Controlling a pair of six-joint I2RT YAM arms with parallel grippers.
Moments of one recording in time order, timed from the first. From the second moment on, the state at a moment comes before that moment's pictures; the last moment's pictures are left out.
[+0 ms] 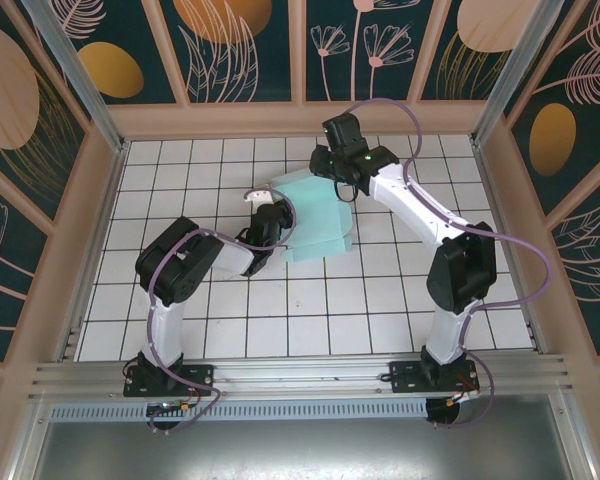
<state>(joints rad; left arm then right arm) -0.64 2.04 0.91 0.82 -0.38 -0.67 0.56 1.84 1.71 -0.61 0.07 0.60</state>
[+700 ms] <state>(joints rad) -0.64 2.04 0.91 0.80 -0.38 -0.67 0.57 1.85 1.69 -0.62 0.06 0.65</state>
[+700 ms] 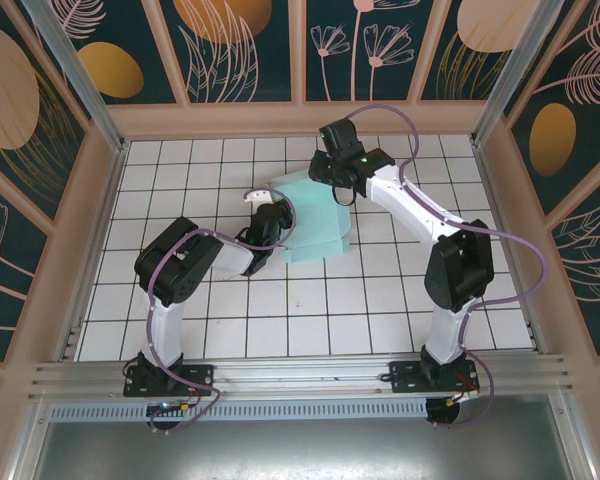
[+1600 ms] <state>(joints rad) -0.64 2.03 0.91 0.77 -0.38 -0.66 0.55 1.74 1.53 -0.48 -0.02 0.66</state>
